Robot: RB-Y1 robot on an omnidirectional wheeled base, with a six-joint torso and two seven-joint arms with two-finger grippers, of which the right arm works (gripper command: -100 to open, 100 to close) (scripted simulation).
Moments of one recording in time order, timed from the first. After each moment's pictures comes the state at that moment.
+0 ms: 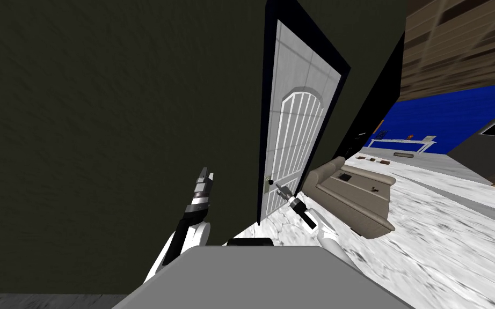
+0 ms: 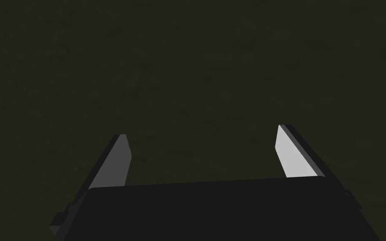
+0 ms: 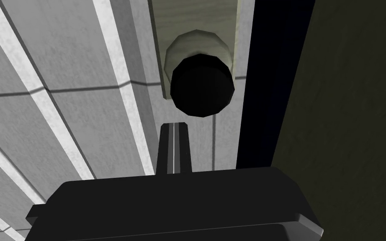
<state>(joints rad) 0.00 -0.30 -0.16 -1.16 0.84 -0.74 0.52</state>
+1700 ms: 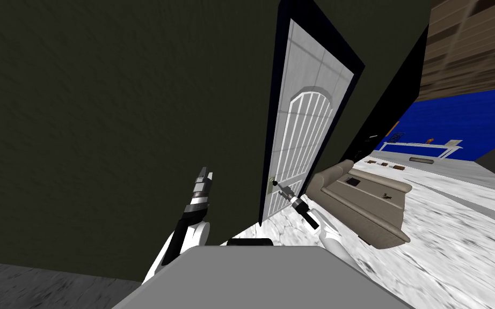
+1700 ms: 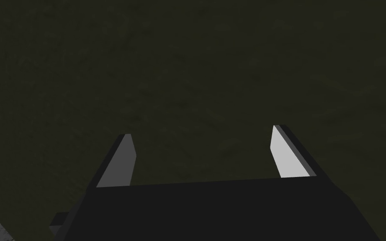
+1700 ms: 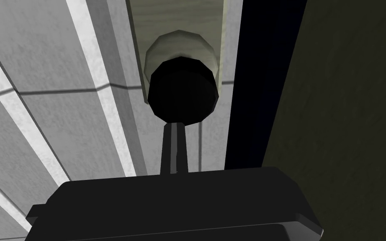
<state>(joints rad) -0.01 -0.32 -0.18 -1.13 0.82 -0.75 0.54</state>
